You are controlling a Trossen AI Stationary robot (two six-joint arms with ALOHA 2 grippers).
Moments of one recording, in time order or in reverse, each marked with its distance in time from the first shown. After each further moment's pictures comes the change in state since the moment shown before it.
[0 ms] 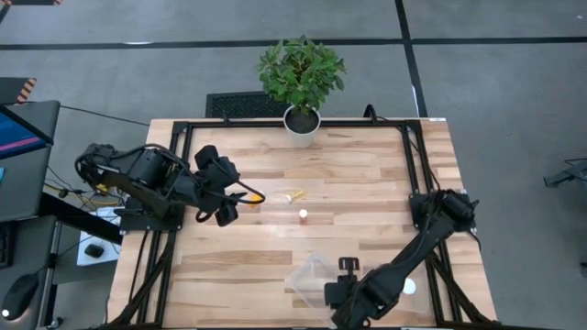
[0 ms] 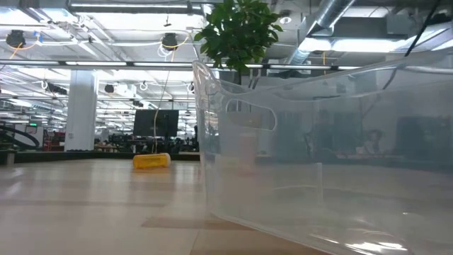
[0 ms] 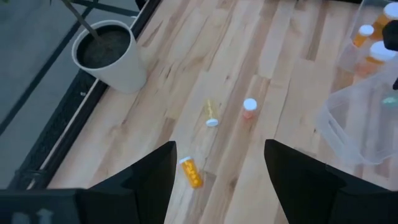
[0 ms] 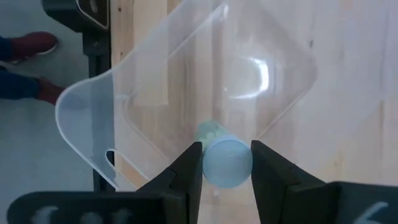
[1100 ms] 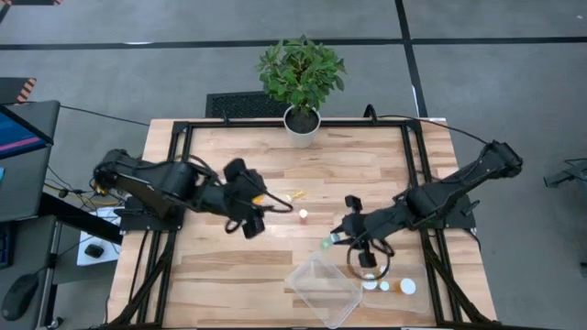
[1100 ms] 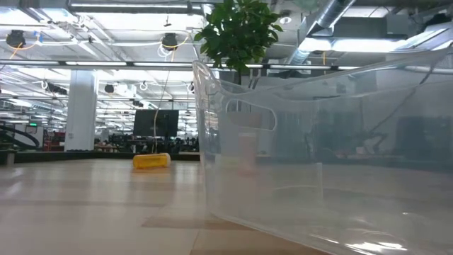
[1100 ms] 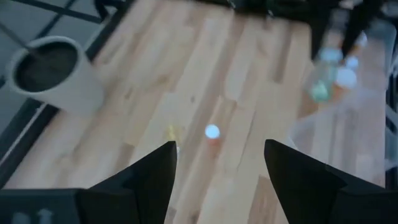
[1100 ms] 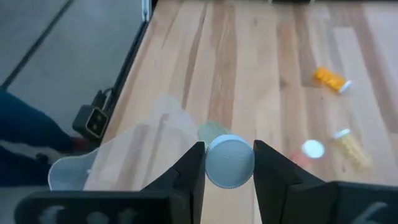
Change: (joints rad) left arm 0.013 0.125 0.000 0.230 0.057 0.027; right arm -0.282 -0.689 -0.538 0.501 -0.002 -0.478
